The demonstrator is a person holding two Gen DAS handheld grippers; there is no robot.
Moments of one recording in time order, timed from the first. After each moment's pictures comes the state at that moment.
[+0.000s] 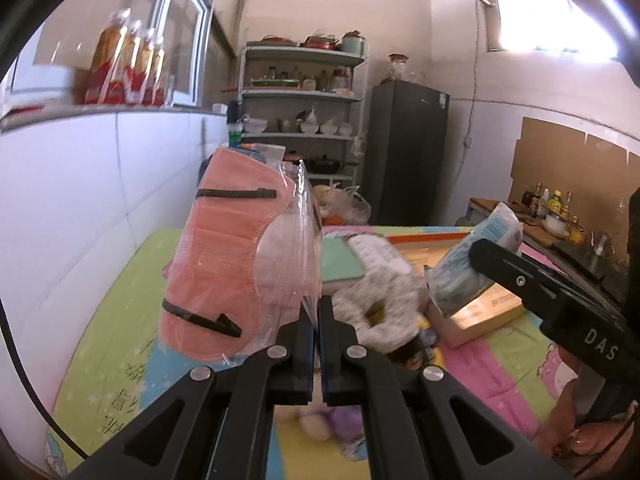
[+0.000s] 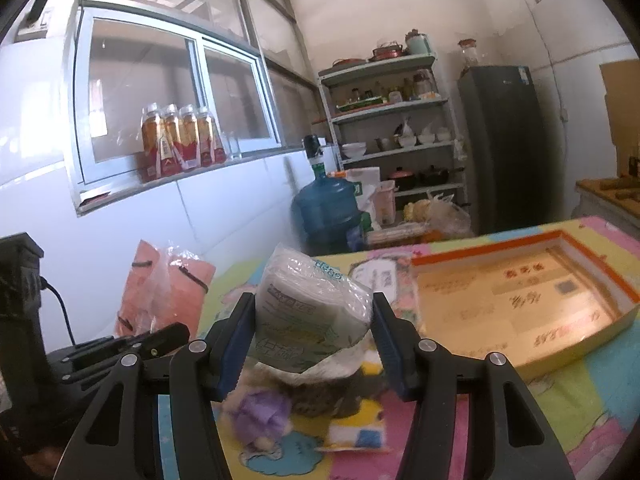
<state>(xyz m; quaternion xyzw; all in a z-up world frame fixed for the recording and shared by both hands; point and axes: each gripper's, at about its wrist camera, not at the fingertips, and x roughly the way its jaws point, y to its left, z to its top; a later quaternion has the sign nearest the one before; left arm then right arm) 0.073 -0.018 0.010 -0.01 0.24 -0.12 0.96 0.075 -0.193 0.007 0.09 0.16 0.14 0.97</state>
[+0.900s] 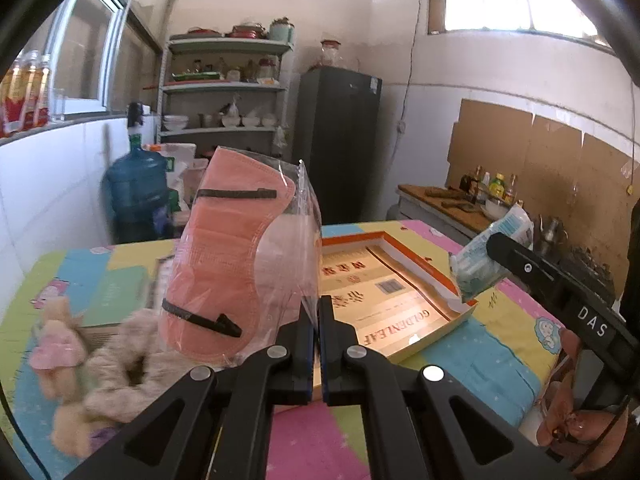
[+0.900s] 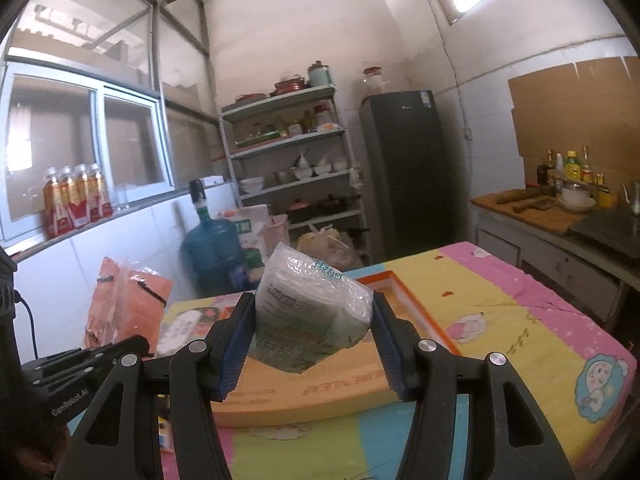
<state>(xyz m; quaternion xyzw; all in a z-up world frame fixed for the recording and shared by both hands) 0.115 -0.202 0.008 0.00 0.26 -0.23 0.94 0.050 -0.408 0.016 0.11 0.15 -0.02 0.98</state>
